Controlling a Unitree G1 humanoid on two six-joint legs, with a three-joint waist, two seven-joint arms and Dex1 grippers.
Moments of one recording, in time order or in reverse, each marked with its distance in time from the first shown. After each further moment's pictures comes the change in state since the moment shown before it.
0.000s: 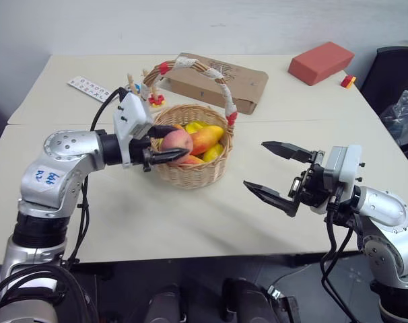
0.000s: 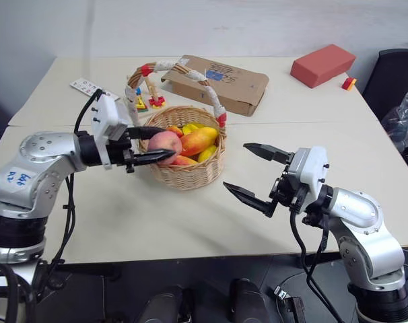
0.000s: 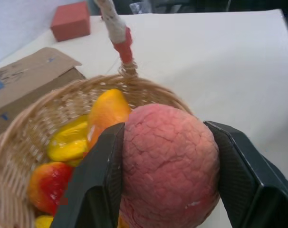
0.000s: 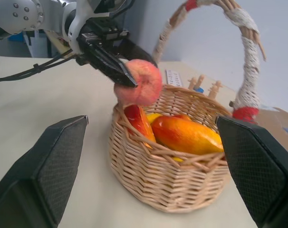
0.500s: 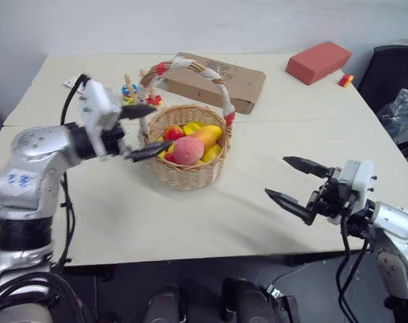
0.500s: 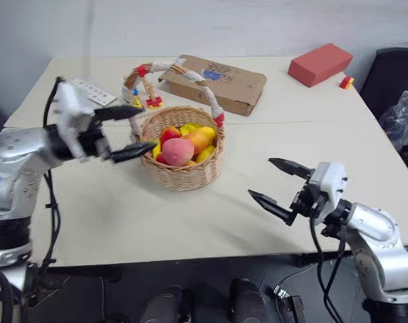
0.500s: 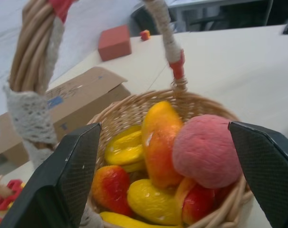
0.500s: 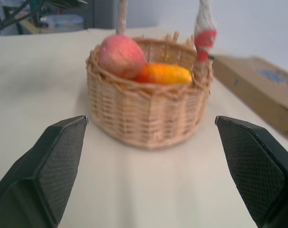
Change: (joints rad) left arm 0.249 0.167 0.243 -0.041 -0.217 -0.037 -0.288; right arm 0.034 -0.083 -0.106 0.268 0.026 -0.020 0.139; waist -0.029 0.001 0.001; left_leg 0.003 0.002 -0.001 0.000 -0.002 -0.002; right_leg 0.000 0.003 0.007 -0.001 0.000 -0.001
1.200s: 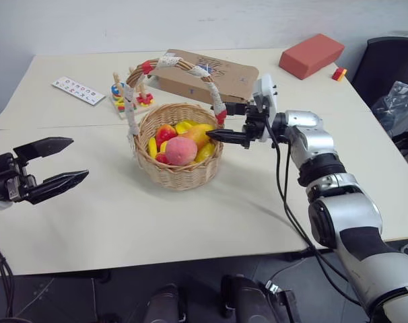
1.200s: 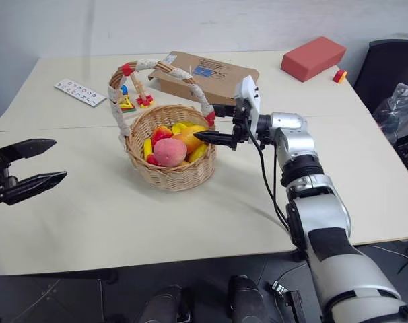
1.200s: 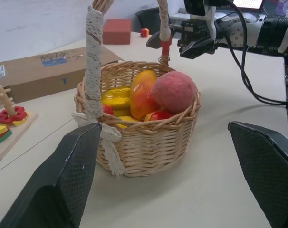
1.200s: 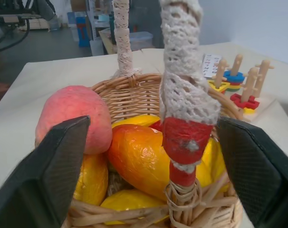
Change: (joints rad) left arm 0.354 0.047 0.446 0.070 -0.114 -0.052 -0.038; right arm -1.090 0.407 0.284 1.363 -0.341 -0.320 0.457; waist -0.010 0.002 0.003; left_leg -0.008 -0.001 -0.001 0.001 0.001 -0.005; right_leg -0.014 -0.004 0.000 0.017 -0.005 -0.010
